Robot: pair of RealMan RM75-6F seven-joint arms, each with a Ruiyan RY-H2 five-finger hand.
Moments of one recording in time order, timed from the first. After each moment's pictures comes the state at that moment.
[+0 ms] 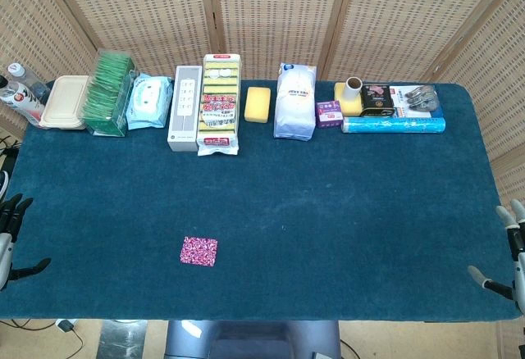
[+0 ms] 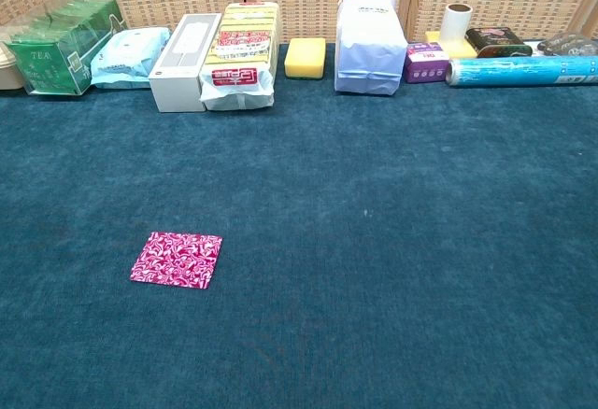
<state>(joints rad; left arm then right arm) -0.05 -1.04 -0.03 -1.75 1.41 1.45 0.07 -0.04 -1.03 0.09 -1.67 -1.54 1.63 0.07</state>
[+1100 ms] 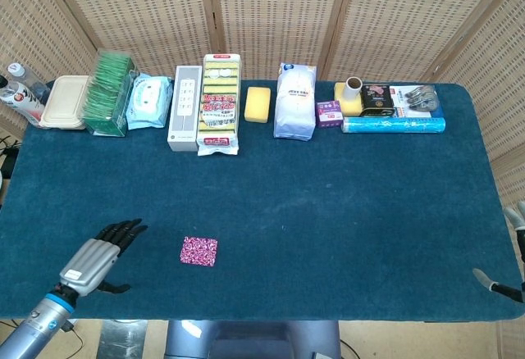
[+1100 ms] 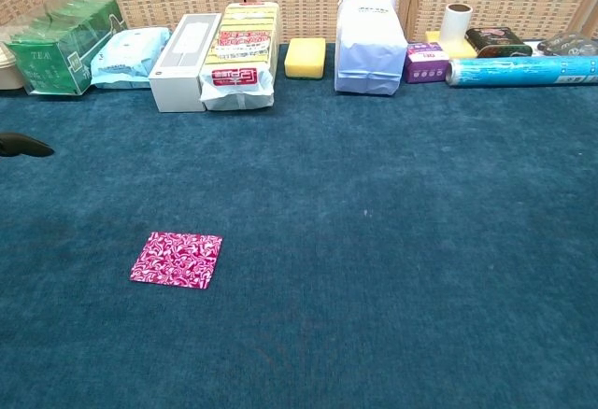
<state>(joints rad) -0.29 -1.06 0.05 -1.91 1.54 1.03 0.17 -0.05 -0.98 0.07 -1.67 -1.53 1.61 0.20</state>
